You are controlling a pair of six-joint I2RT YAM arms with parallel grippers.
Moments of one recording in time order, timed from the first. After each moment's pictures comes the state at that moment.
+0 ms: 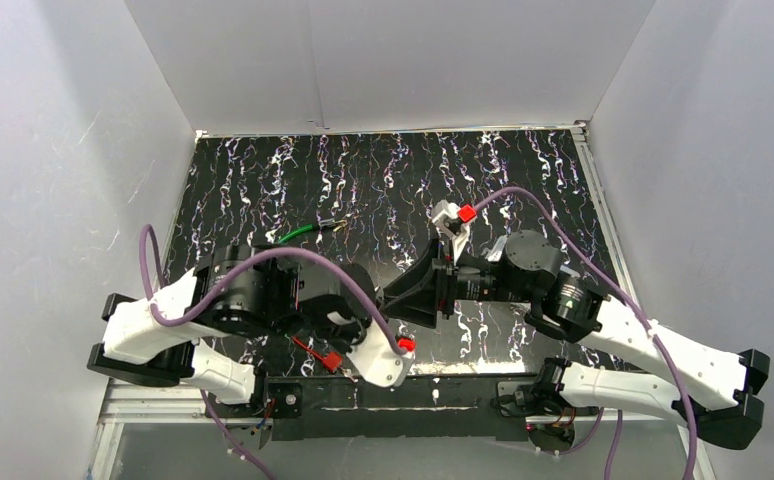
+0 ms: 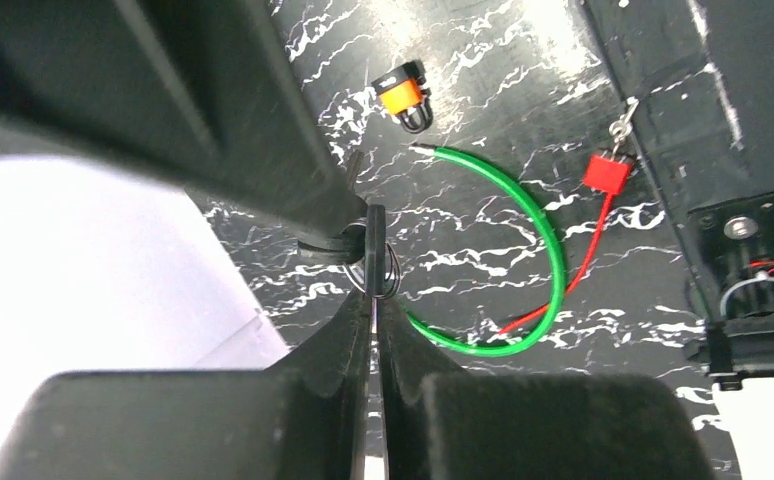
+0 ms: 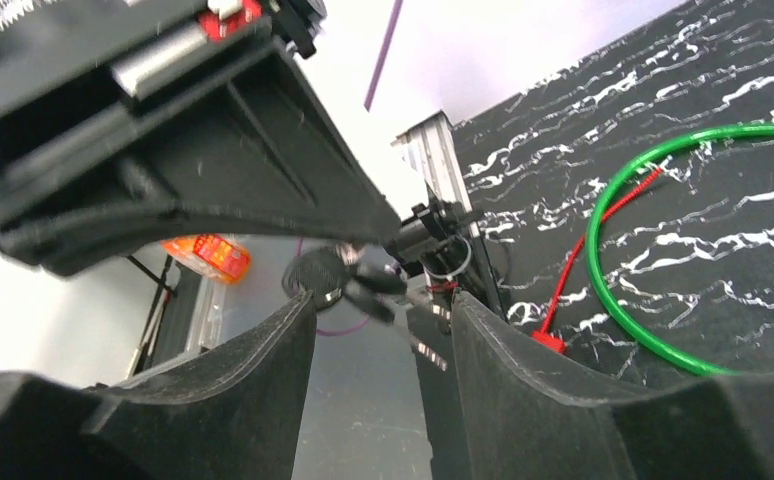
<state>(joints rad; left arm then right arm) -1.58 1.37 2.00 -1.63 -0.27 0.78 1.12 0.90 0.98 -0.06 -0.43 0.55</state>
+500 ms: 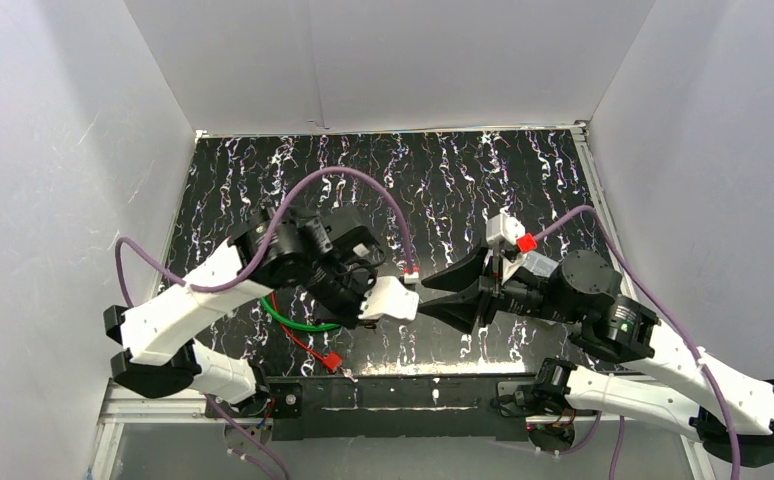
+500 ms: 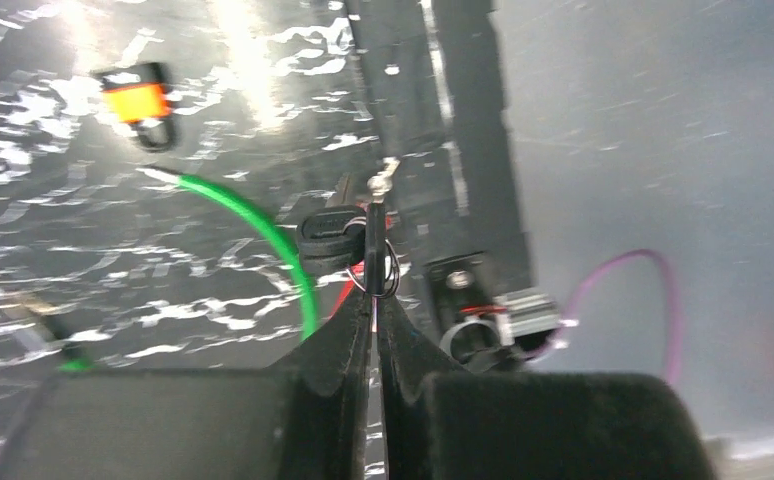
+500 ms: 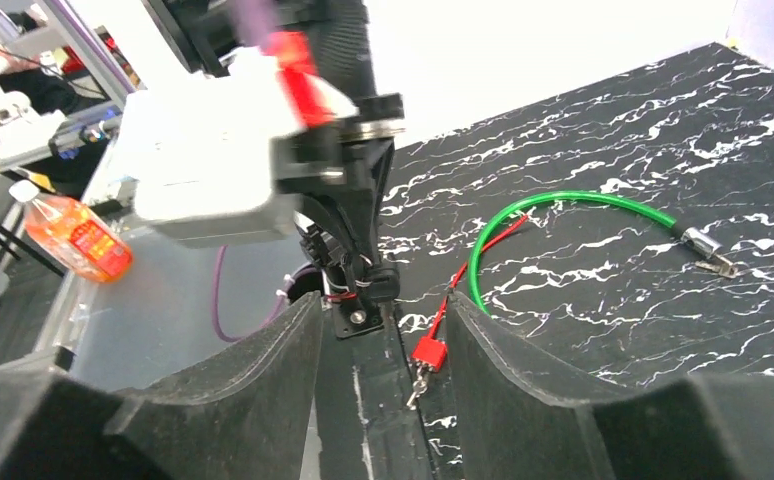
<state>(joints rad) -1.17 1.37 1.83 -1.63 0.29 0.62 1.13 0.68 0.95 -0.23 -0.28 0.28</state>
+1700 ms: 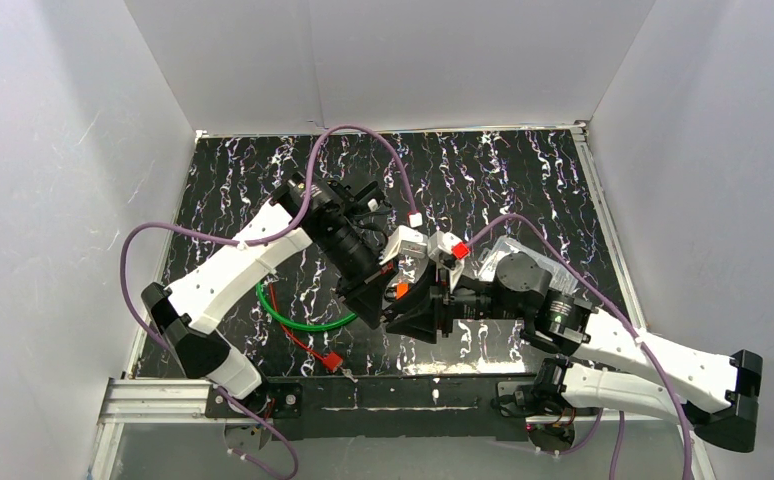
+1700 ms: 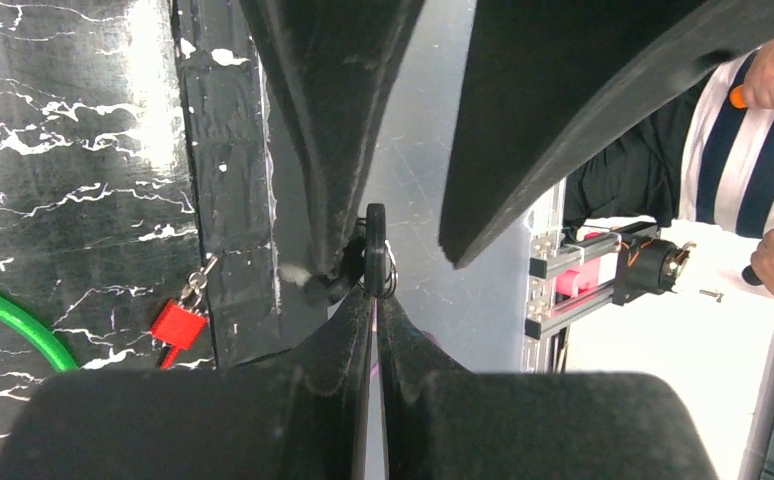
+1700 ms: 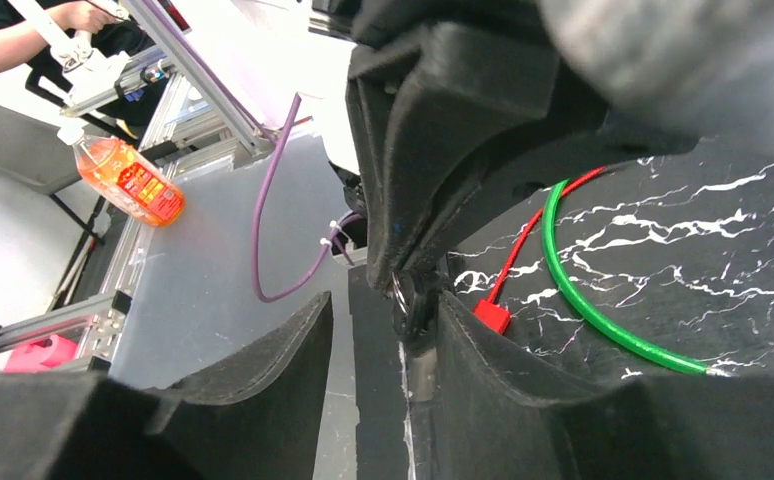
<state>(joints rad) -0.85 1.55 1.76 -1.63 0.87 0.45 1.15 0.82 0.76 0.03 -0.43 0.36</state>
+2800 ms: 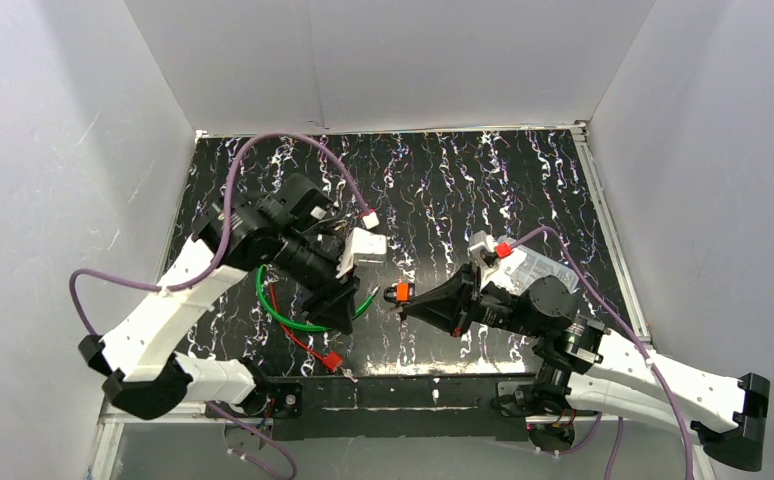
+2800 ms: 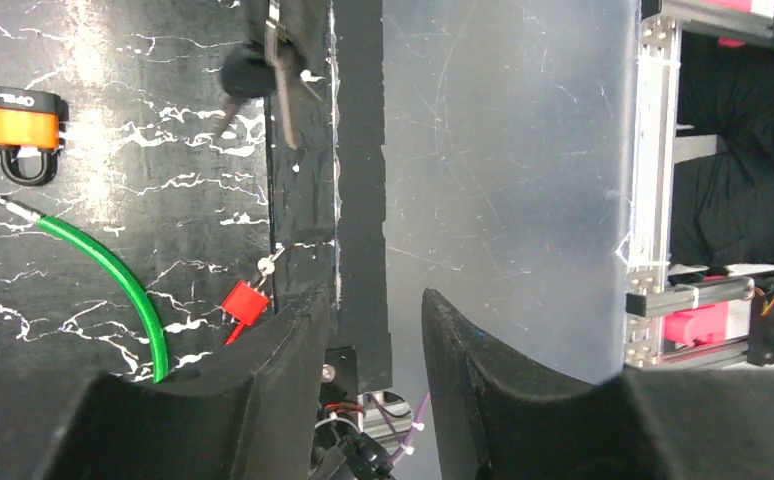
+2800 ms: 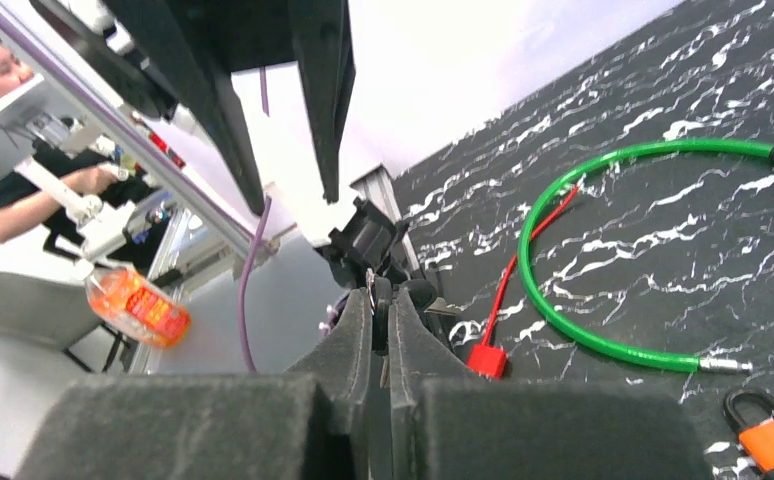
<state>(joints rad) -0.82 1.30 1.71 -1.57 0.75 0.44 1.13 0.62 0.54 0.23 -0.24 0.55</state>
